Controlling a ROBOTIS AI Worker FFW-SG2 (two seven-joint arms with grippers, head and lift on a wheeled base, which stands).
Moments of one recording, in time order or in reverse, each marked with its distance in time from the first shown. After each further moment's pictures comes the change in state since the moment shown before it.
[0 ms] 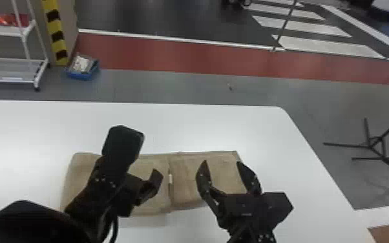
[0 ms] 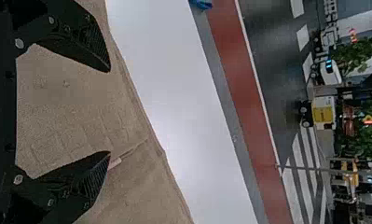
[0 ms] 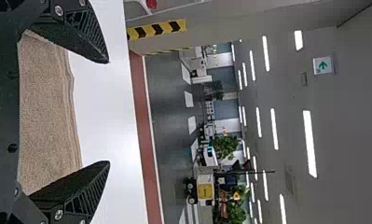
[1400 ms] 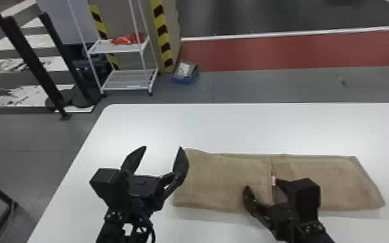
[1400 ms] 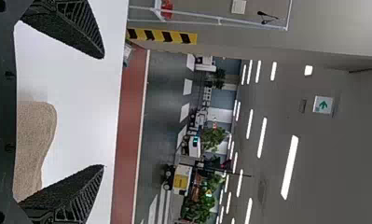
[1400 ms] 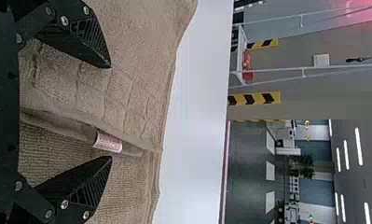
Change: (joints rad) left arm 0.303 -0.001 0.466 0.265 0.313 -1.097 -0.079; right arm -0.222 0.002 0.178 0.158 0.145 0.445 0.143
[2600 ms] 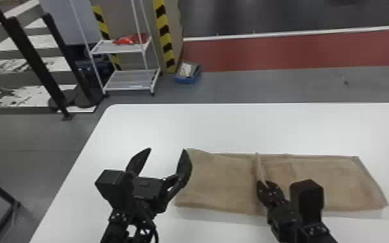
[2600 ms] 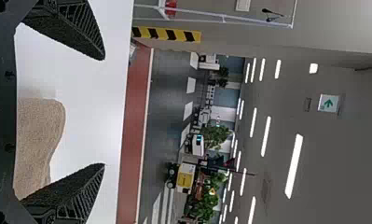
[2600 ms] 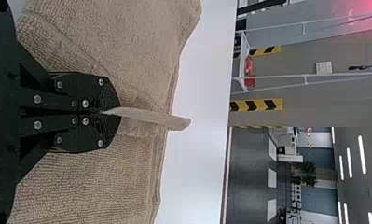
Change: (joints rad) left arm 0.000 0.001 -0.005 0.014 -0.003 0.000 -0.005; right arm 0.016 -0.006 -0.006 -0.025 0.004 0.013 0.020
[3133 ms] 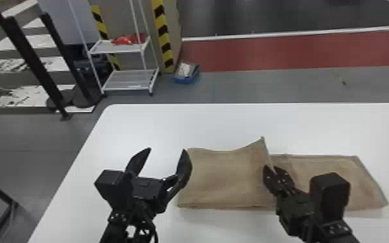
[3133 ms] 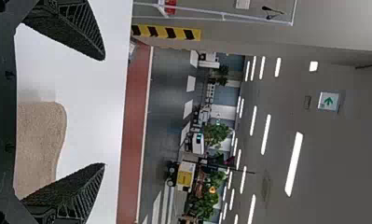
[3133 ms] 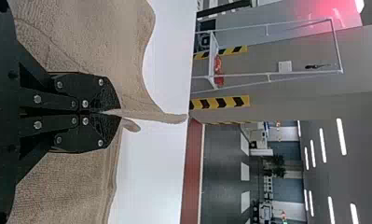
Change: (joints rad) left arm 0.002 0.003 -0.005 -0.003 -0.002 0.000 -0.001; right arm 0.083 -0.004 -0.033 -0.193 -0.026 -0.017 0.021
